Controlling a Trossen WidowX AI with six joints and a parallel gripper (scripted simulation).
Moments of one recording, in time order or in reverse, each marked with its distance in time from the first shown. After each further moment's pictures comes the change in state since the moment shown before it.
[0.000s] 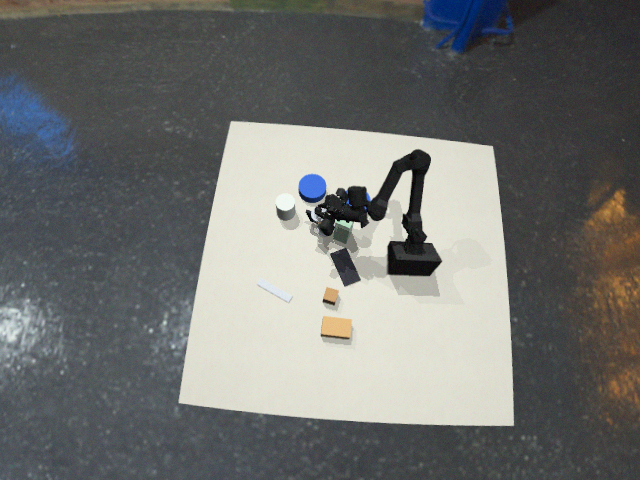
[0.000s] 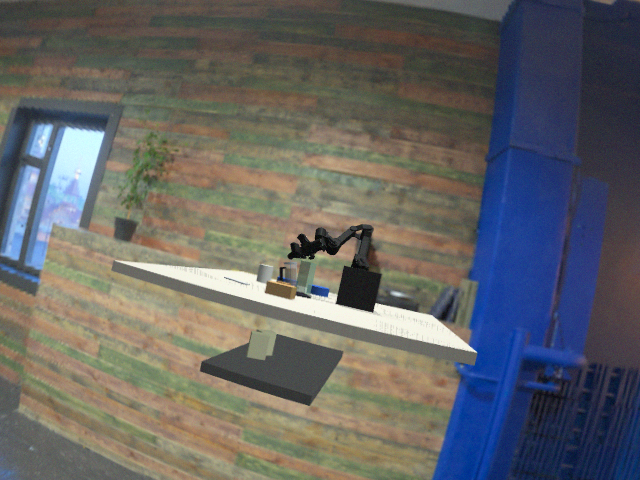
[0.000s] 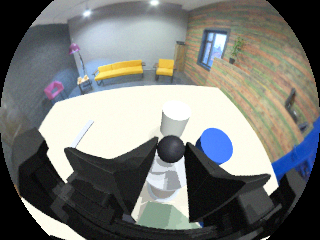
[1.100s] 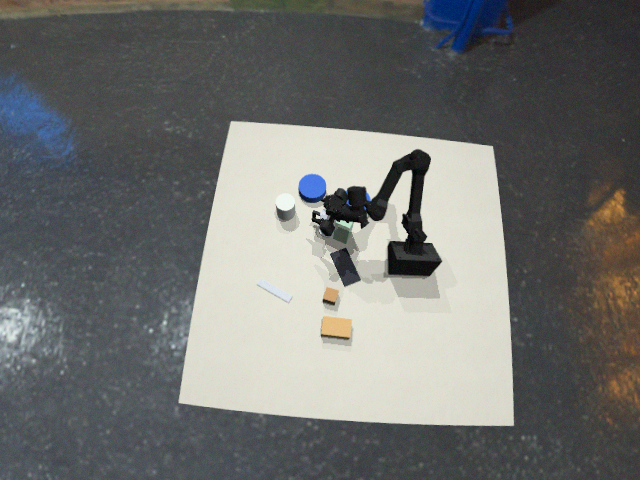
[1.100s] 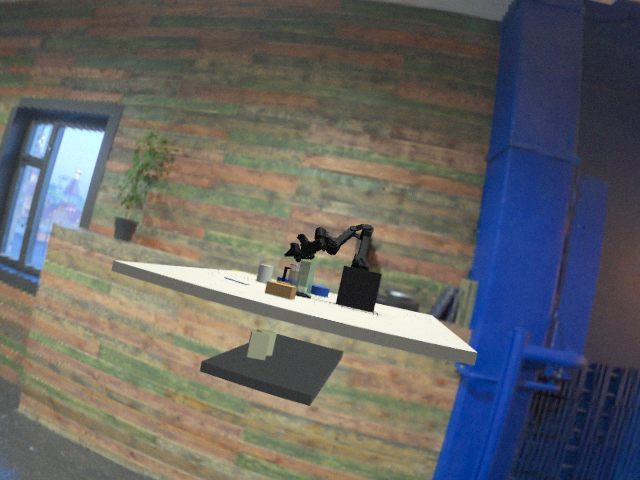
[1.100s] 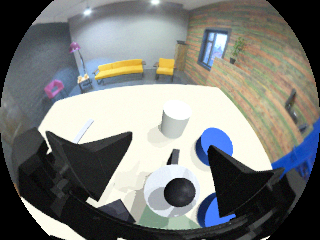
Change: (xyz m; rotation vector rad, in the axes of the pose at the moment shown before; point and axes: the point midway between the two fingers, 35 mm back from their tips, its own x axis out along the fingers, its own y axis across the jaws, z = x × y) arm 0.000 0.001 0.000 -0.007 0.005 0.000
